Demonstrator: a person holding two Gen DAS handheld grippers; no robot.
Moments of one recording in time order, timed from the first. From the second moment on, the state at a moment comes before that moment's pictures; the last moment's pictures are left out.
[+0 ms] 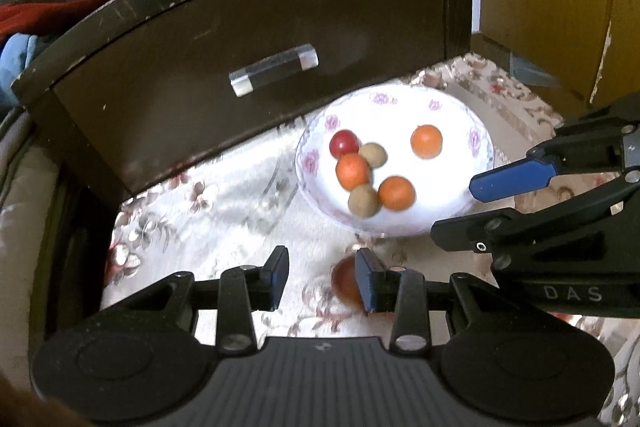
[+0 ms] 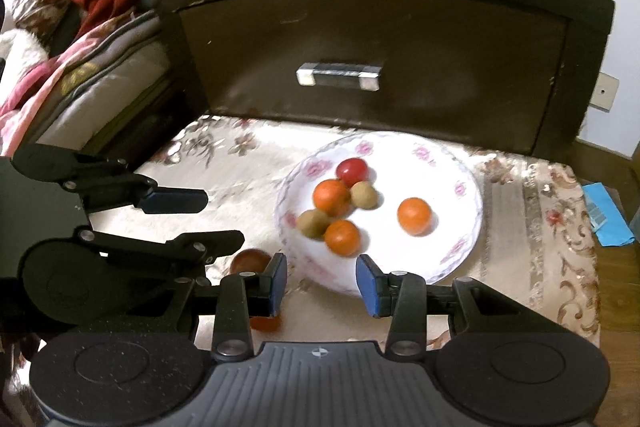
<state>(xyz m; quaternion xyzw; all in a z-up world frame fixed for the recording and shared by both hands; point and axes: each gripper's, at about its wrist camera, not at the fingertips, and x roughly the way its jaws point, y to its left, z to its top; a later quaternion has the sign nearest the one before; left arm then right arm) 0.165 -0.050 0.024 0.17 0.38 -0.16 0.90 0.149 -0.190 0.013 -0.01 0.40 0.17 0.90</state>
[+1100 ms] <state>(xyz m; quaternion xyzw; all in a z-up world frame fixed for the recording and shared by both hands) 0.160 -0.019 -0.018 0.20 0.46 -0.17 0.85 0.159 -0.144 -0.042 -0.04 0.46 0.24 0.85</state>
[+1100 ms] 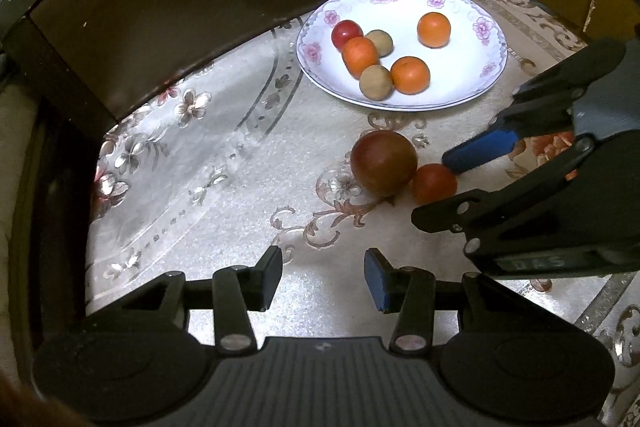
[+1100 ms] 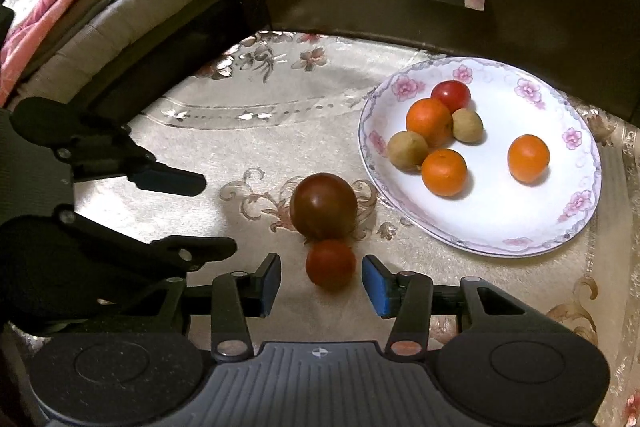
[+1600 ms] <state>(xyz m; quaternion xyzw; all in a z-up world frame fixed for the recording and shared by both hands) 0.161 -0.032 -0.021 0.21 0.45 -0.19 0.84 0.156 -0.146 -0.046 -0.07 0.47 0.23 0.85</state>
